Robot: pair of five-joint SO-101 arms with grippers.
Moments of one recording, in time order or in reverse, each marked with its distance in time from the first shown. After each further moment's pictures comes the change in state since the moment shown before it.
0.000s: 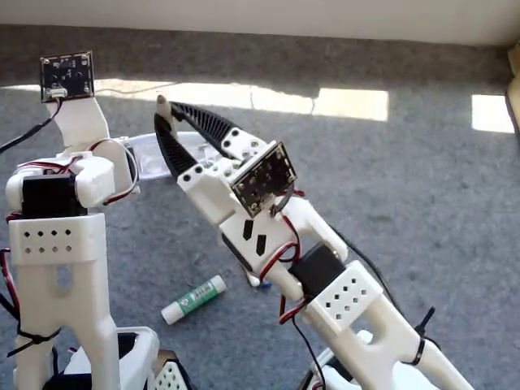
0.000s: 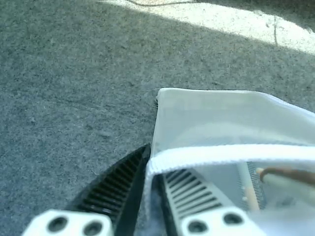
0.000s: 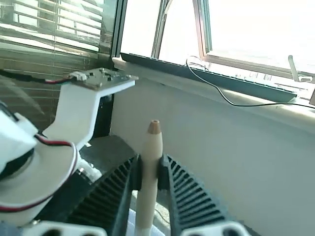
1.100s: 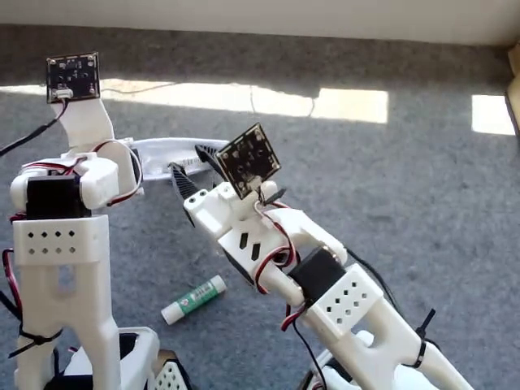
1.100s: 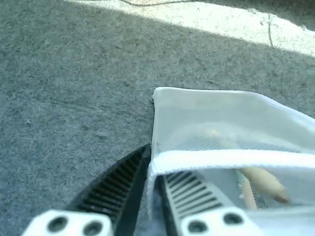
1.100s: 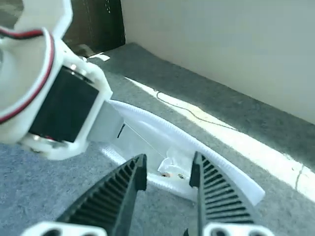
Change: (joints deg) left arm 0.2 -0.1 0.5 -0.2 0.0; right arm -0.3 -0.4 -1.8 27.8 -11.4
